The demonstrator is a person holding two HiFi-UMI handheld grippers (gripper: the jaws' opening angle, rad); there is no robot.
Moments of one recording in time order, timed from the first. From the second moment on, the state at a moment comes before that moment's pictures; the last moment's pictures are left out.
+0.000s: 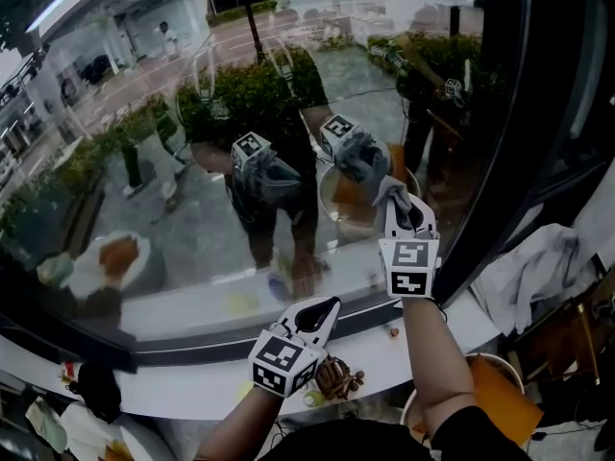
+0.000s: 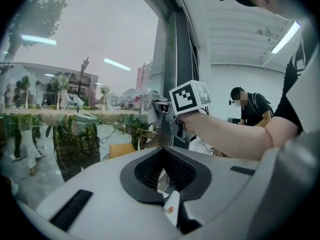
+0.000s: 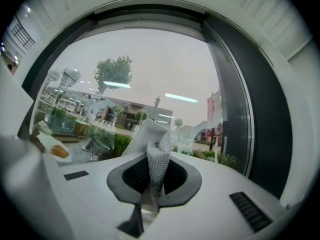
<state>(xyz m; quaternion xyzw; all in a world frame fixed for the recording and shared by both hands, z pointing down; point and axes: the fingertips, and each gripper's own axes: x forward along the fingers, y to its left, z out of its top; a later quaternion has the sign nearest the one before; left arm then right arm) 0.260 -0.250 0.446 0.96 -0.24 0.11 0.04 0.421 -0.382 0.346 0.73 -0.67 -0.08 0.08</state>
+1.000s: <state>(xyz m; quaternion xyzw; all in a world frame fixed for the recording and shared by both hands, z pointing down) 0.260 -0.261 0.363 0.96 -0.26 0.04 0.02 0.401 -0.359 0.253 0.71 -0.69 -0.14 0.03</state>
